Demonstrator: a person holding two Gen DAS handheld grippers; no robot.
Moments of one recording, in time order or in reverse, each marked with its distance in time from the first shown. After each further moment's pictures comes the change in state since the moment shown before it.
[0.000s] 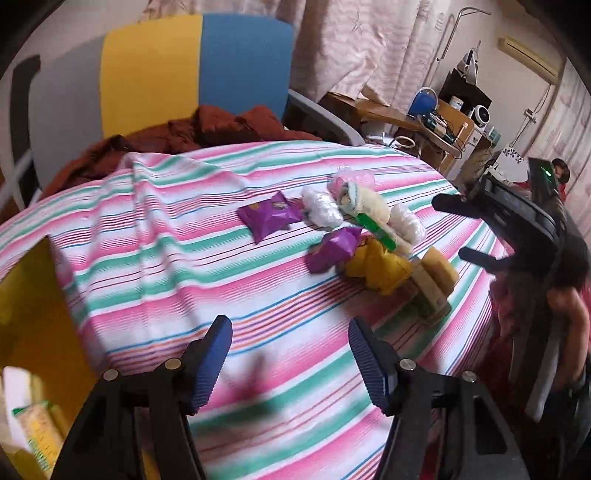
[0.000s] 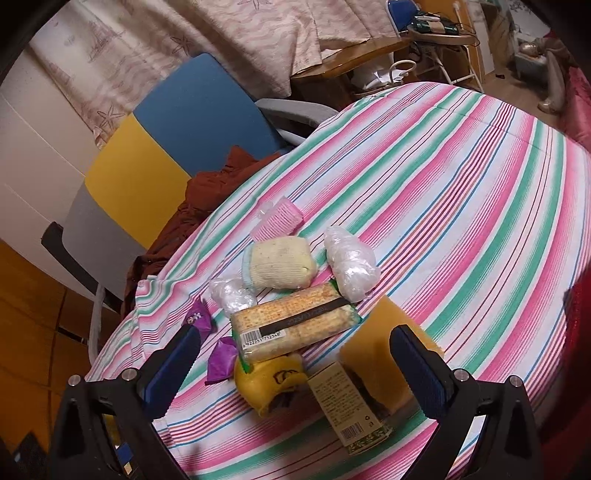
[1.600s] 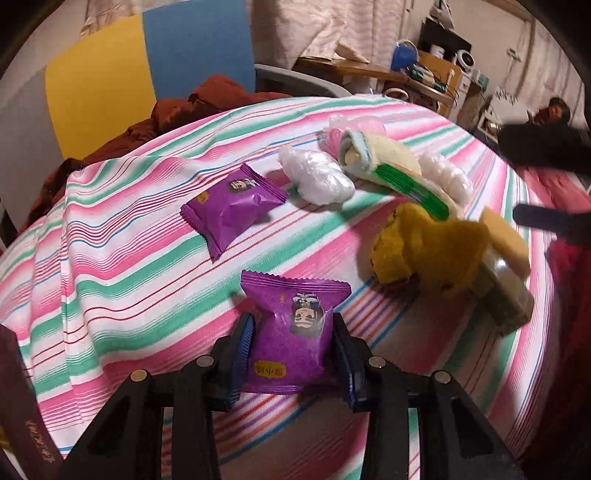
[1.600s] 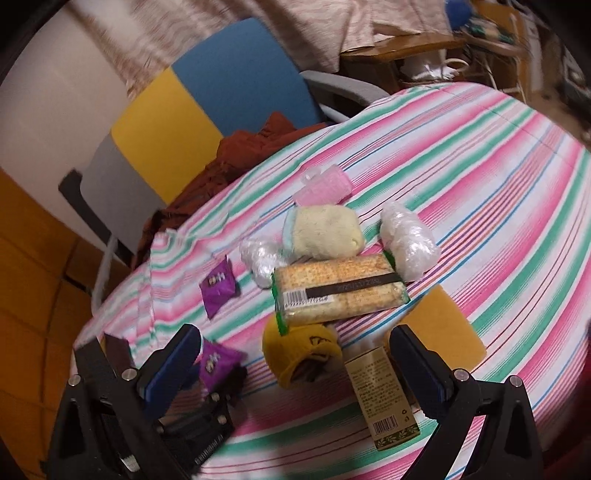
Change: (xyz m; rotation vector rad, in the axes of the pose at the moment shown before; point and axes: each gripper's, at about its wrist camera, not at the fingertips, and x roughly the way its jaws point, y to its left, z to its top) left arm 0.094 -0.007 0.006 0.192 0.056 0.058; right arm 0.024 0.033 -0.011 -0.188 0.112 0.046
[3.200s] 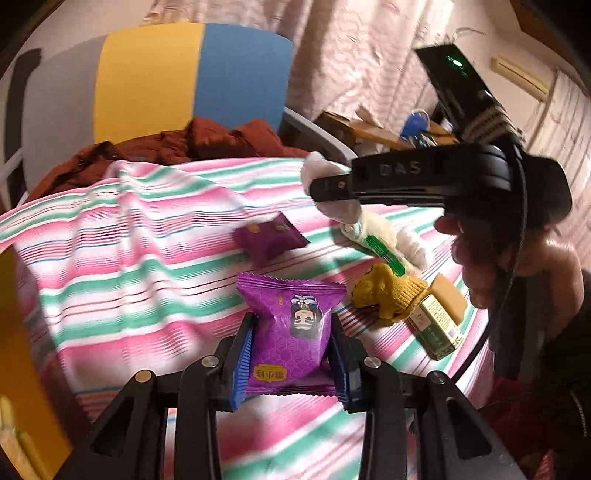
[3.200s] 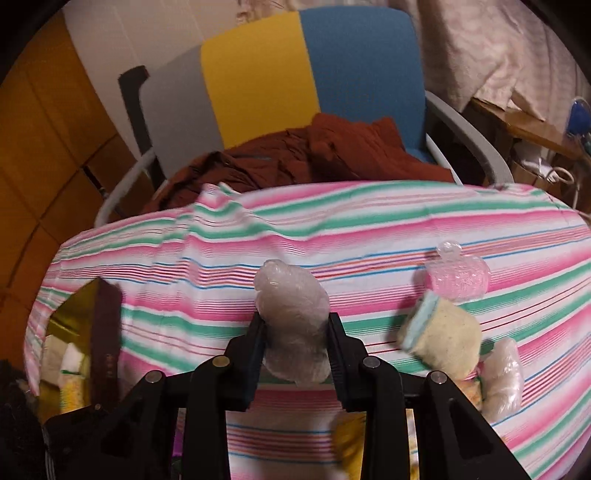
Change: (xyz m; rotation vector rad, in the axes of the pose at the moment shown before) left arm -0.085 0.040 -0.018 -0.223 -0.164 -0.107; right arm 0.053 0.113 0.038 -0.452 0.065 0.047
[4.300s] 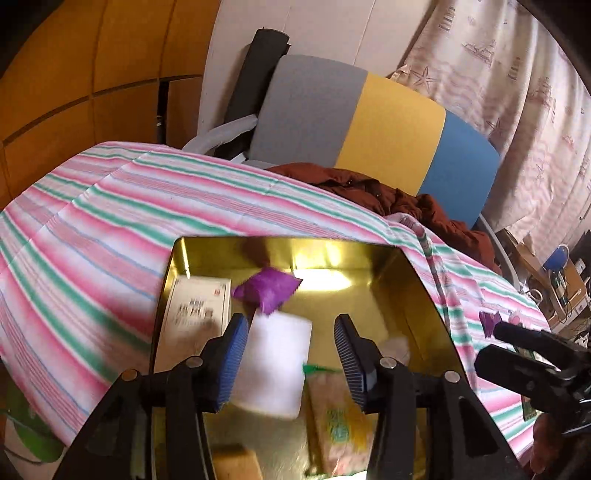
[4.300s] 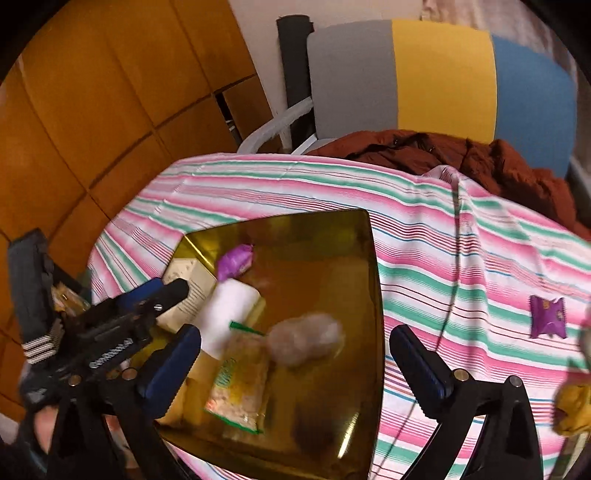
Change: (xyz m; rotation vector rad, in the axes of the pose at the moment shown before) left arm -0.190 0.221 -0.094 -0.500 -0.203 0.488; right arm 0.002 0.287 -0.075 -0.338 0.073 0.248
